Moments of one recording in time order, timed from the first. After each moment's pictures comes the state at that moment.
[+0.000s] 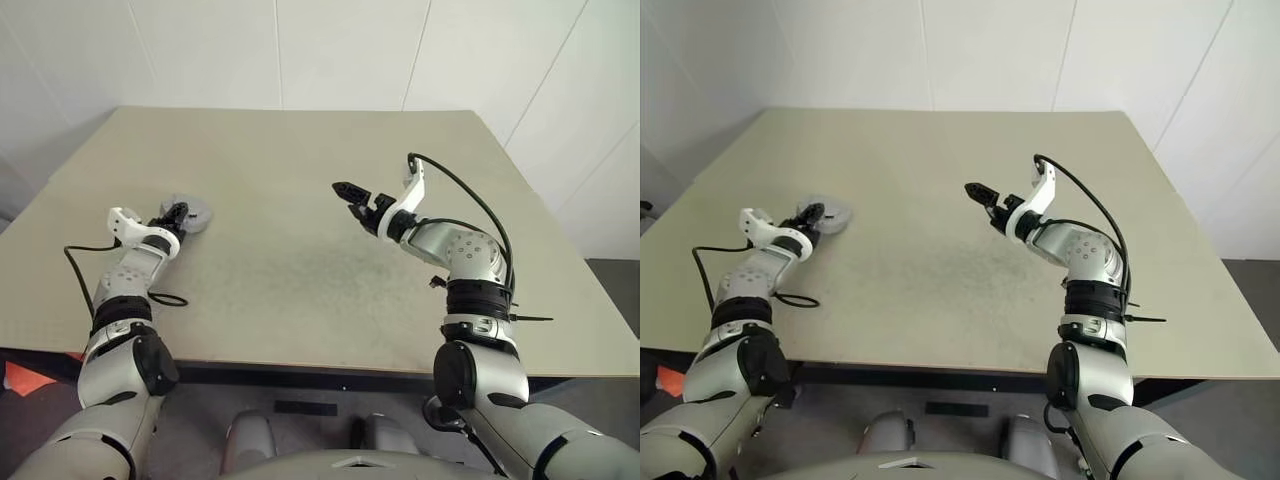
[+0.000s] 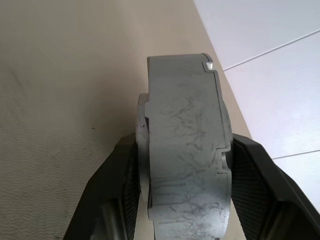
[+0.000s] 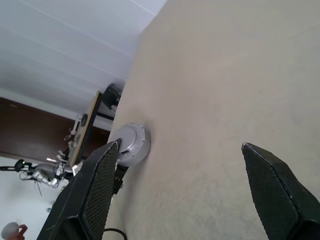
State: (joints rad) left arm -0.72 0.38 0.69 0.91 -0.76 0.45 -0.23; right arm -0.74 -0.09 -0.40 0.36 0.85 1.03 0.17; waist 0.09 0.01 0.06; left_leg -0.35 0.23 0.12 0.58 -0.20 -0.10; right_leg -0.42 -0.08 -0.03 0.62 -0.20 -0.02
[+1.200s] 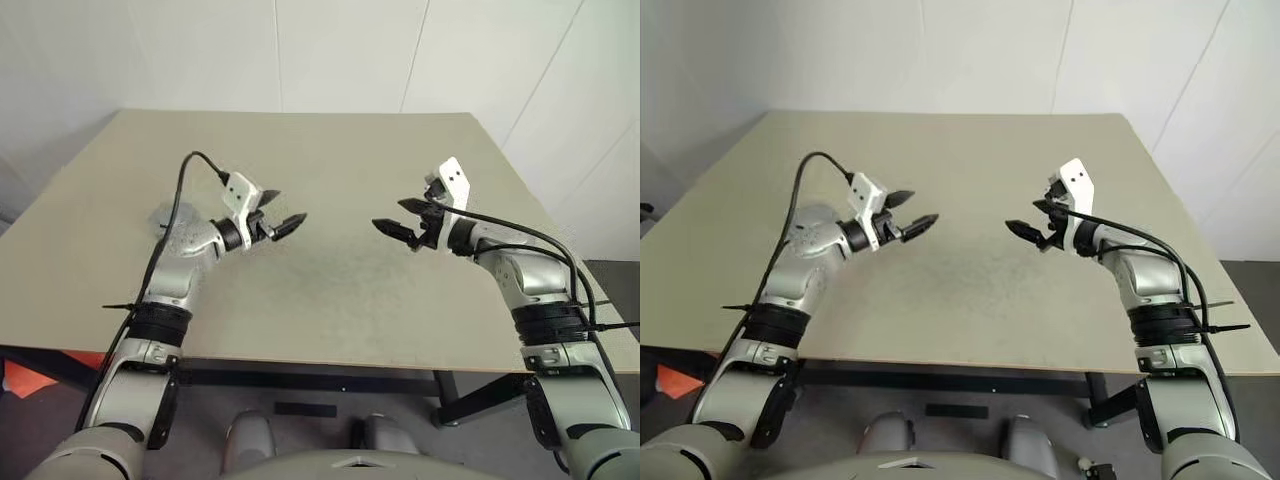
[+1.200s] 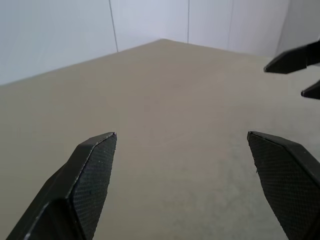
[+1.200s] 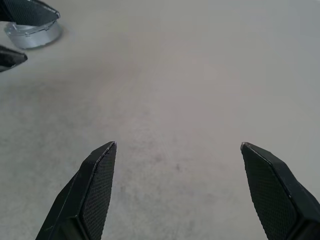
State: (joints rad) left arm -0.52 0.34 -0.09 0.33 -0.26 0.16 -0.78; right arm -0.53 -0.55 0.02 0.23 0.31 0.47 0.78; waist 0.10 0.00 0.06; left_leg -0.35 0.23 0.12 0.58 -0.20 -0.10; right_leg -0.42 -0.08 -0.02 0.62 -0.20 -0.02
